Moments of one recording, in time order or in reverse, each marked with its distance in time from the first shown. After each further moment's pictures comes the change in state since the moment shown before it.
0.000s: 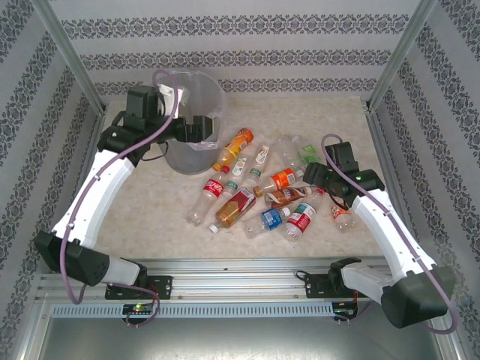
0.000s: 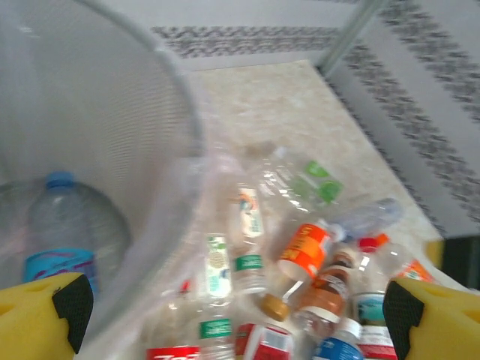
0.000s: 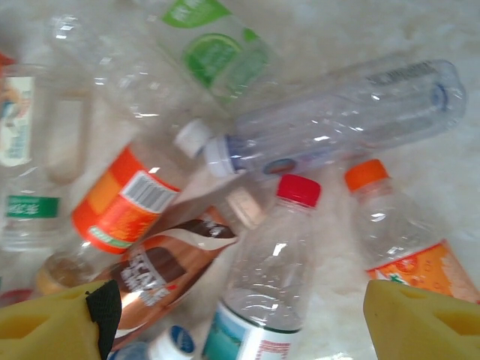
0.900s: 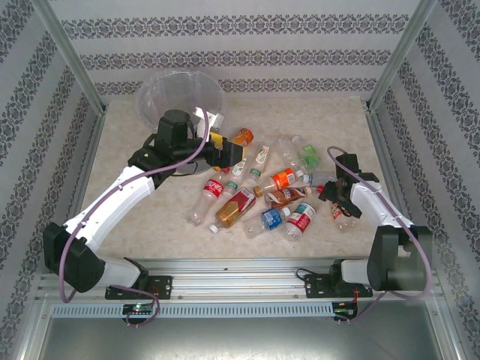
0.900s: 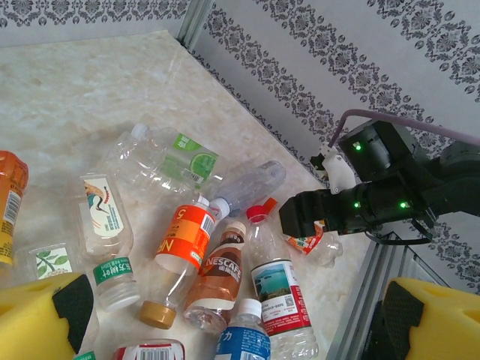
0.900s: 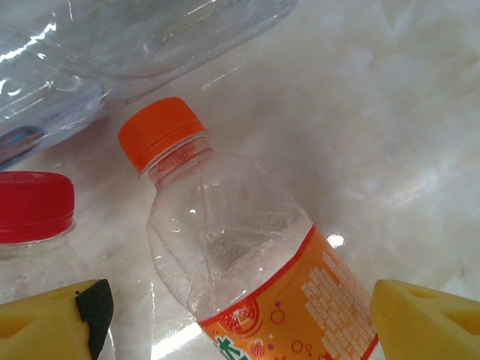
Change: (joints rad) left arm -0.189 -0.006 -0.268 0.365 0.151 -0.086; right arm -0.239 0.223 -0.191 0.098 0.039 -0.070
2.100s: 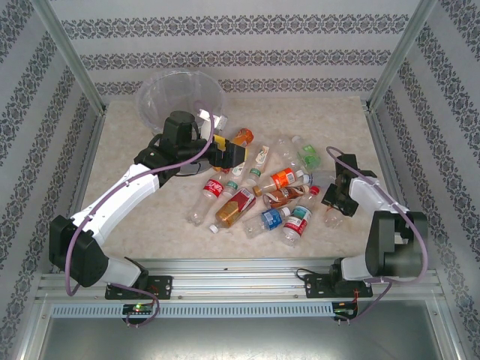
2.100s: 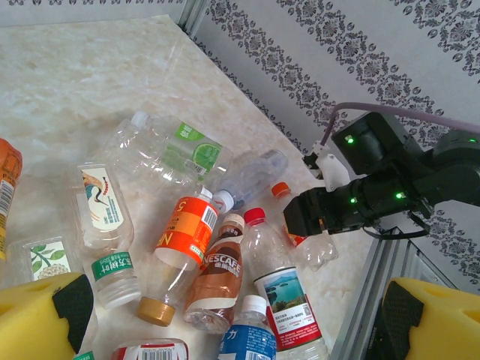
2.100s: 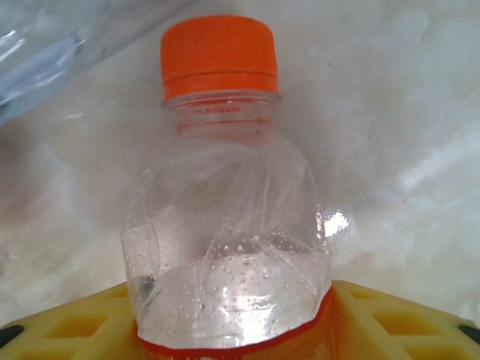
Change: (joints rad) left arm 0.000 0.039 -0.013 0.024 0.009 -0.003; right arm -0.026 0.066 0.009 0.010 -0.063 -0.028
